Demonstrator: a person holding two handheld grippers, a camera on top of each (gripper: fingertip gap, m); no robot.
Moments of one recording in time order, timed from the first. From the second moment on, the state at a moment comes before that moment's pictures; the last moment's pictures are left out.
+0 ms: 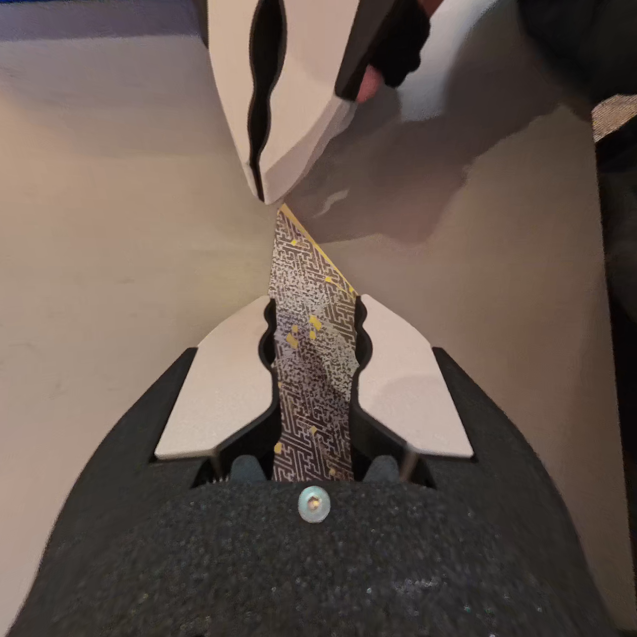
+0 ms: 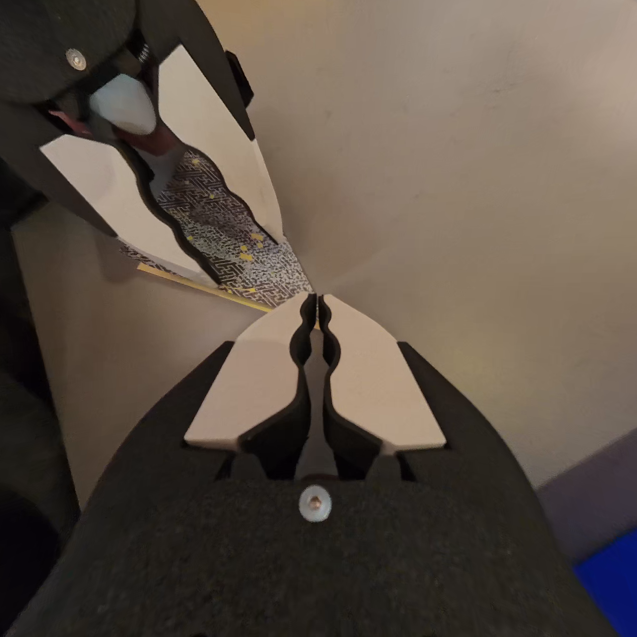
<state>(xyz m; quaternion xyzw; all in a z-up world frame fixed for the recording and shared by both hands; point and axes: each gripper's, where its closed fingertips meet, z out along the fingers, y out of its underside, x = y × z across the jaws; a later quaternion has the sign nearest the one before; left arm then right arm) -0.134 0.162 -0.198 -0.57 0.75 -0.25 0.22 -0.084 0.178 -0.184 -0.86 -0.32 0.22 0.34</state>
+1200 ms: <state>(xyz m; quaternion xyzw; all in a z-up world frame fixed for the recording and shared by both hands) -0.132 0.165 -0.211 -0.59 0.73 -0.26 0.21 -0.078 0.175 -0.197 -0.88 -0.33 0.18 0.29</state>
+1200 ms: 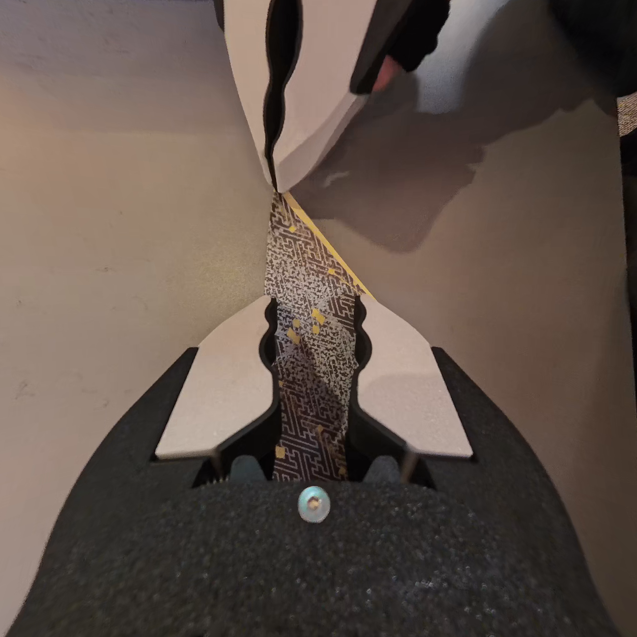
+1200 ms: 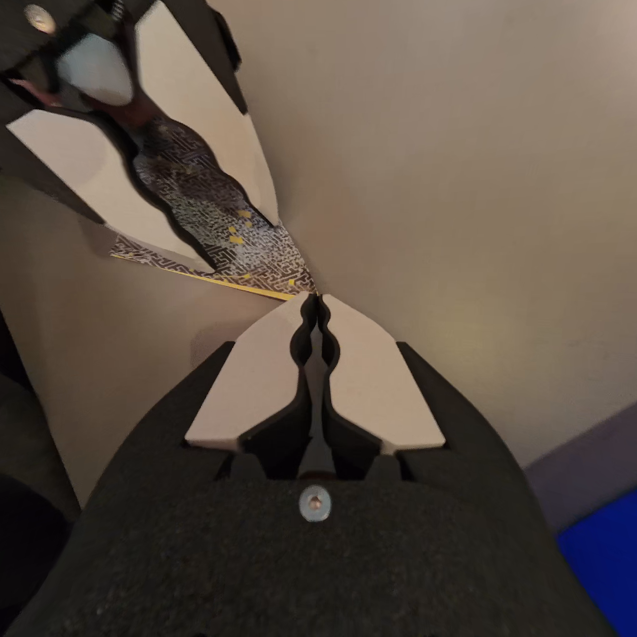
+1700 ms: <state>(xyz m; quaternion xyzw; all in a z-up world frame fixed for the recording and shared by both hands) -0.132 0.165 -0.210 -0.59 0.73 -0.26 0.22 -0.133 0.142 -0.198 -0.82 -0.45 0.19 0.28</state>
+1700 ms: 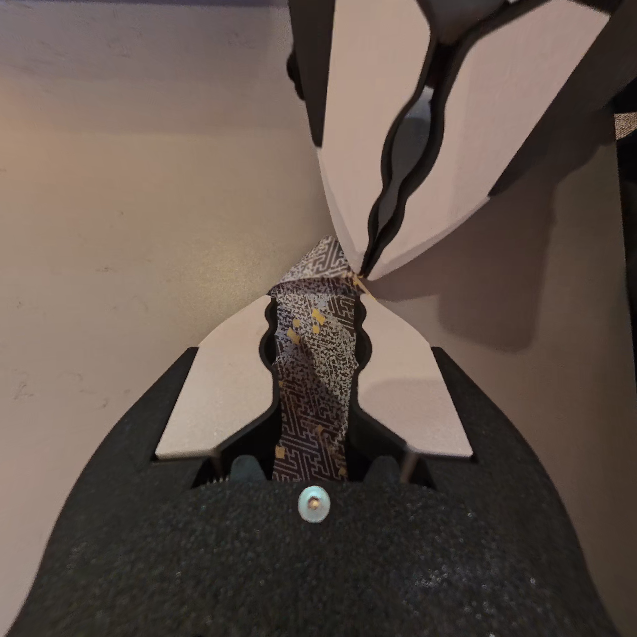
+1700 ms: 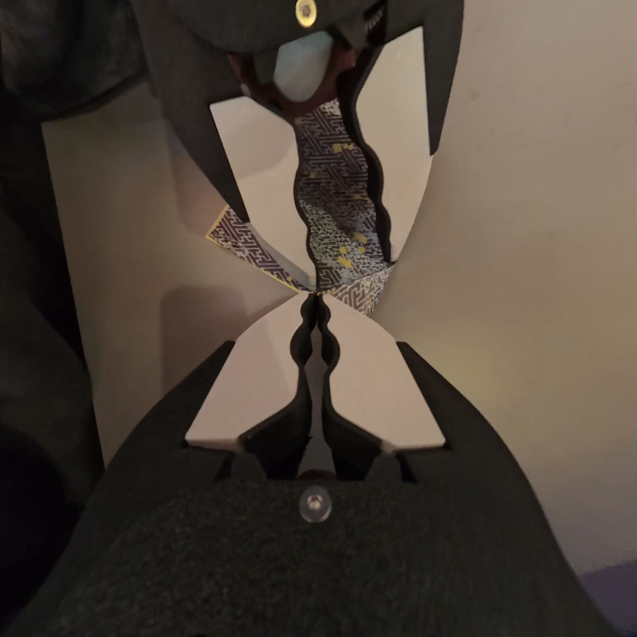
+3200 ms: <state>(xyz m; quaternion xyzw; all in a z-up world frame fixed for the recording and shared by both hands) -0.134 0.164 -0.210 -0.59 0.73 -0.27 0.21 -0.079 0.162 -0.178 -0.88 -0.25 0.29 0.29</state>
